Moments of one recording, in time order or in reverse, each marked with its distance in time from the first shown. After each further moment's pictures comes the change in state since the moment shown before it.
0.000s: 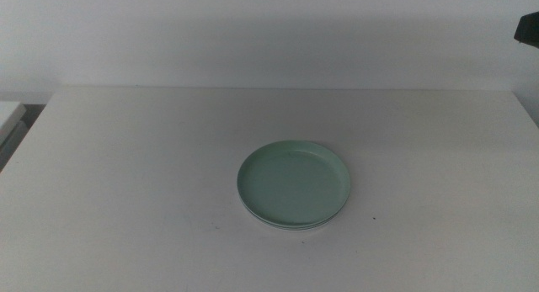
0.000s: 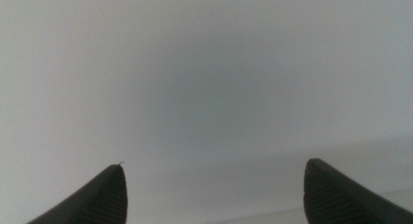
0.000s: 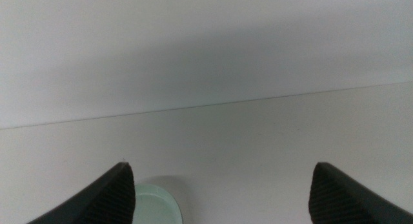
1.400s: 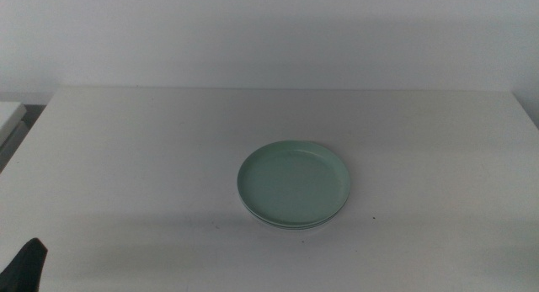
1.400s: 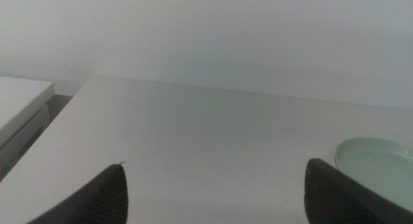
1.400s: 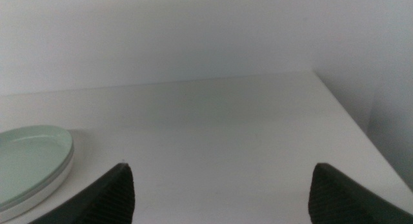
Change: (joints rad) left arm 0.188 -0.950 1.257 -0.169 -0.302 0.000; right arm -0.111 -0.991 1.028 -0.209 -0.327 0.001
